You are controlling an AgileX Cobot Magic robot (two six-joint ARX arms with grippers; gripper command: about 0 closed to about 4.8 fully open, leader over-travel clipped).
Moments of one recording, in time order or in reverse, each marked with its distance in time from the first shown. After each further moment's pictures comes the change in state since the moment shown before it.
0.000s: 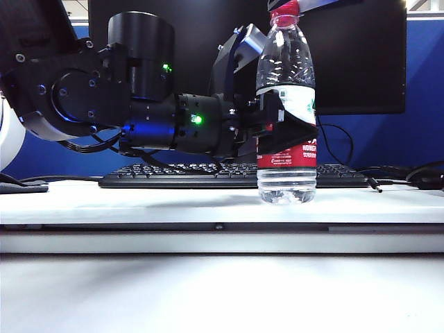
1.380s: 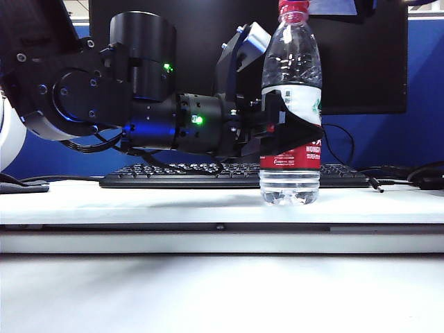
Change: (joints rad) left arm -0.003 0.000 0.003 -0.006 0.027 0.017; right arm -0.542 0.197 0.237 -0.374 -1.269 -0.397
